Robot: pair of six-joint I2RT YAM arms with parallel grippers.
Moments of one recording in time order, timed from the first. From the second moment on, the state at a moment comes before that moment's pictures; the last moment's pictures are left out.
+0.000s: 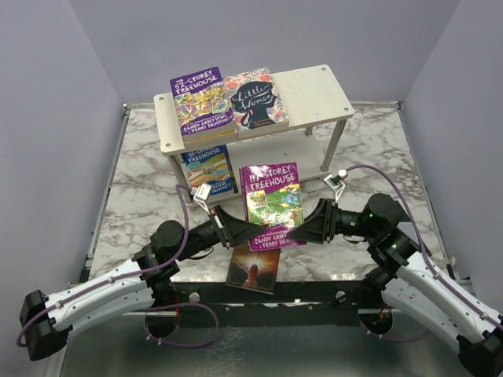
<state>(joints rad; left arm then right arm) -1.01 0.58 0.36 0.37 0.13 -1.20 0.59 0.63 0.49 0.11 -0.79 1.02</state>
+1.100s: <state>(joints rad) -1.01 0.39 0.26 0.25 0.00 -1.23 0.66 0.60 0.69 -0.30 -0.46 0.90</state>
